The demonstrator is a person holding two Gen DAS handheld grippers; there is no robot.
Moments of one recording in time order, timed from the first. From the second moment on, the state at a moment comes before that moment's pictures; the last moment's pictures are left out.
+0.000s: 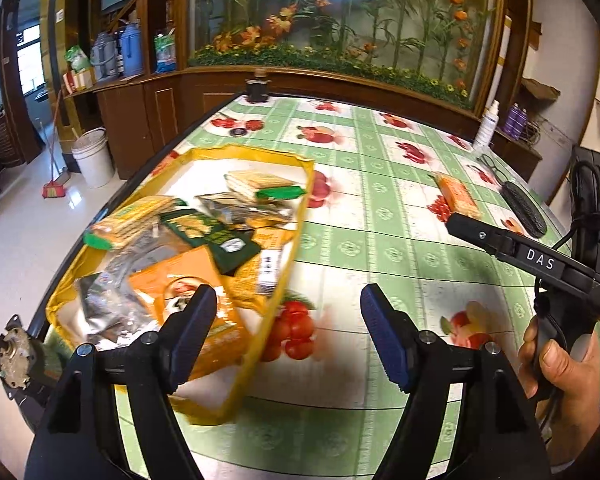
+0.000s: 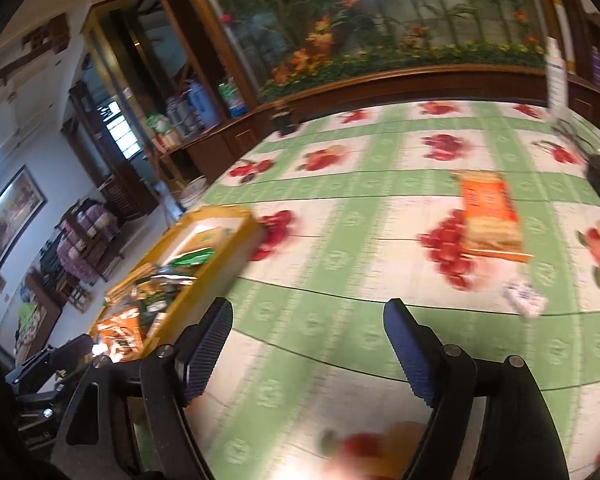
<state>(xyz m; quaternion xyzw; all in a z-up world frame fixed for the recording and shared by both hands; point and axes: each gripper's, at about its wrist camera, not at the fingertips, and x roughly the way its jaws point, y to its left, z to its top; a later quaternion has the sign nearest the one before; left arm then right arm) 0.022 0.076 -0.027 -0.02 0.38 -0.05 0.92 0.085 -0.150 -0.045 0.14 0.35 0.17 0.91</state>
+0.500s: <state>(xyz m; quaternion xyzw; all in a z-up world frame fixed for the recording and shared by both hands) 0.059 0.005 -0.032 -0.01 0.42 -0.10 0.90 0.104 -0.248 -0.072 0.13 0.38 0.10 0.91</state>
